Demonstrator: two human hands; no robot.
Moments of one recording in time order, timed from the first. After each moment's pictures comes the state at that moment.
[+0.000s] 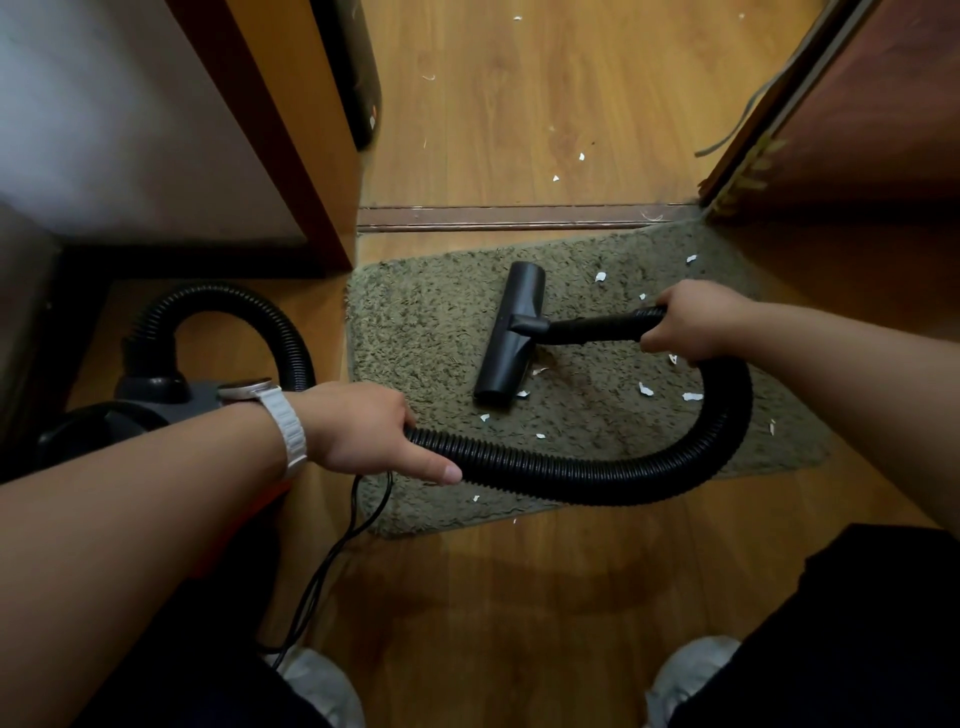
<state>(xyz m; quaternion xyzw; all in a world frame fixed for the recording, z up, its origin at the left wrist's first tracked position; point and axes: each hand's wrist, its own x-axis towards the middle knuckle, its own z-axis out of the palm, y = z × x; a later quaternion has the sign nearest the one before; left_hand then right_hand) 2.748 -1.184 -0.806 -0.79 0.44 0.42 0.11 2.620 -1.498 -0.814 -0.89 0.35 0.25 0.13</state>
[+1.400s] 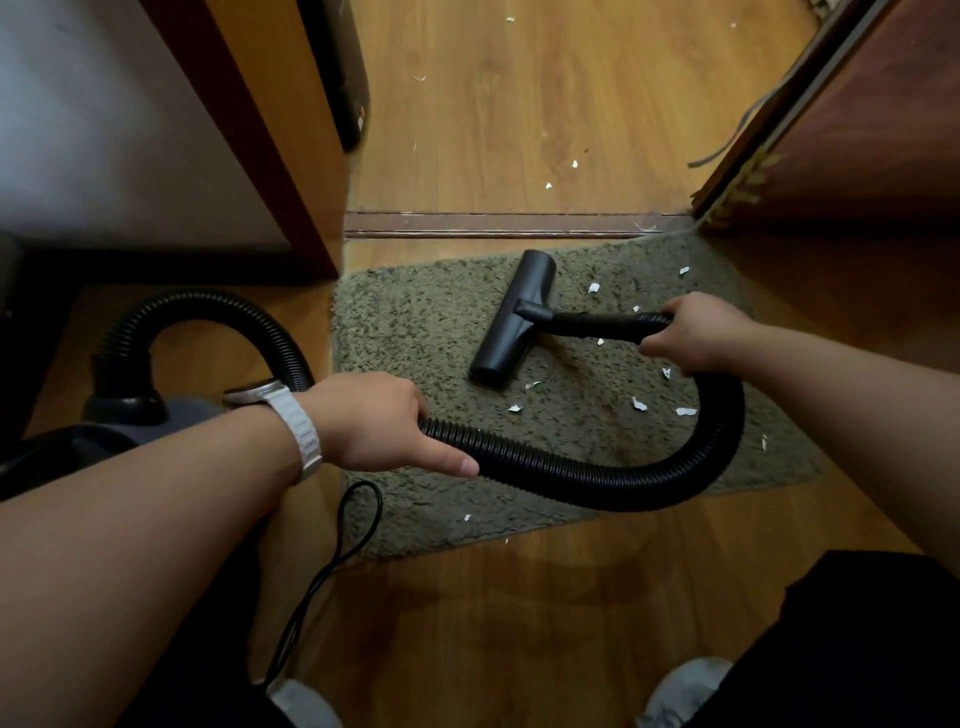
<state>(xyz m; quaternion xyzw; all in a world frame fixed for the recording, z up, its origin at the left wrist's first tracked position) 2.761 -1.209 -0.809 -0.81 0.44 0.38 0.08 2.624 -1.518 -0.833 -0.87 0.41 0.21 0.19</state>
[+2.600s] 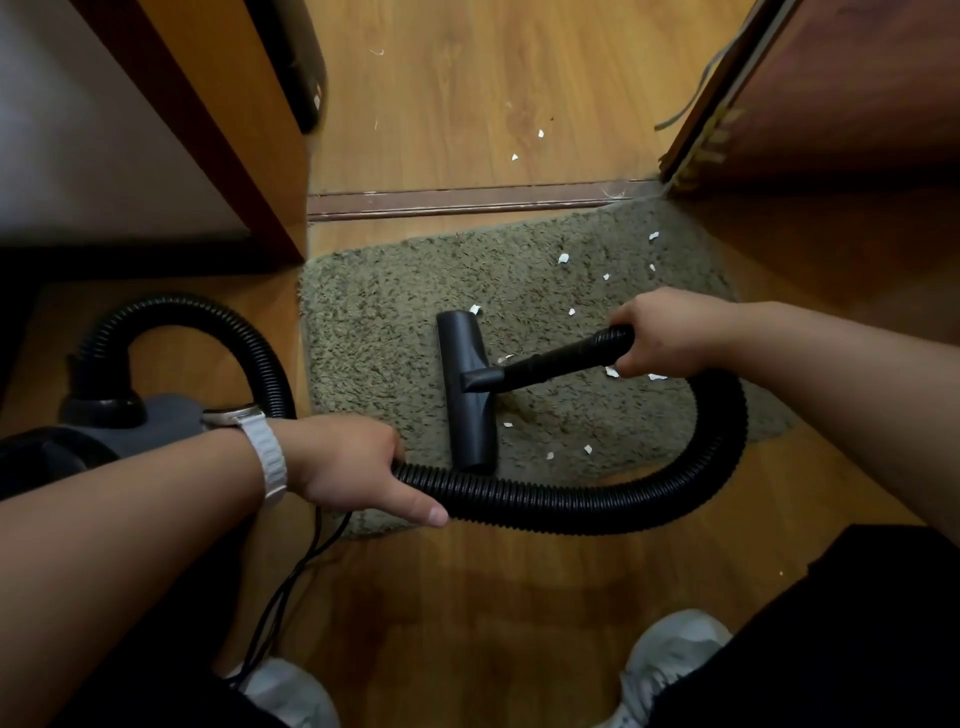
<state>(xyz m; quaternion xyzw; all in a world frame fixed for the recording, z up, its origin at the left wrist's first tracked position) 2.728 -1.198 -0.835 -0.72 0.45 0.52 0.08 2.592 -1.498 -0.812 -0.92 0.21 0.32 0.10</state>
